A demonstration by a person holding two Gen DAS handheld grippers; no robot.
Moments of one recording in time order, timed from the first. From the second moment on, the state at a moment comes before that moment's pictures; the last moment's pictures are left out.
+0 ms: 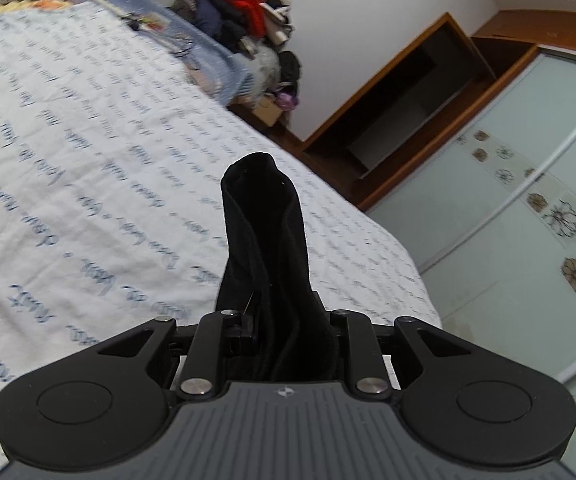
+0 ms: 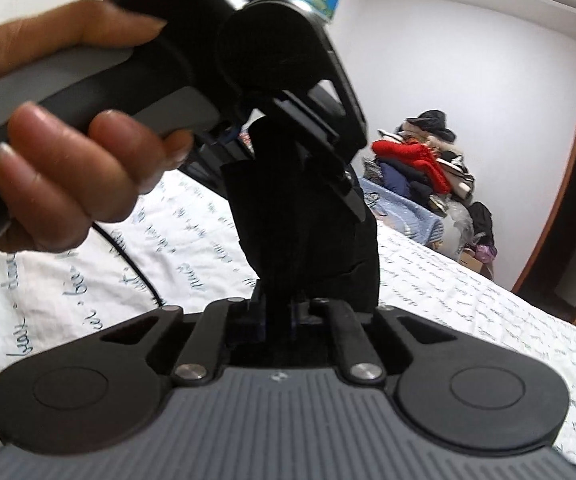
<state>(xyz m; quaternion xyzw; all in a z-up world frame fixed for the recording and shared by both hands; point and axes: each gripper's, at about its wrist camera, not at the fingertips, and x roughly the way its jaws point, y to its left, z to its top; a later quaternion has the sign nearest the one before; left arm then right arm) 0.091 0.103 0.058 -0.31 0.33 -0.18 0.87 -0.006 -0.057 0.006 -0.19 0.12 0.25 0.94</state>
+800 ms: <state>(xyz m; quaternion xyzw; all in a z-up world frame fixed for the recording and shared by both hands) 0.094 -0.082 0.070 -0.21 0.37 -0.28 0.86 -0.039 -0.205 0.023 -0.07 0.12 0.14 0.98</state>
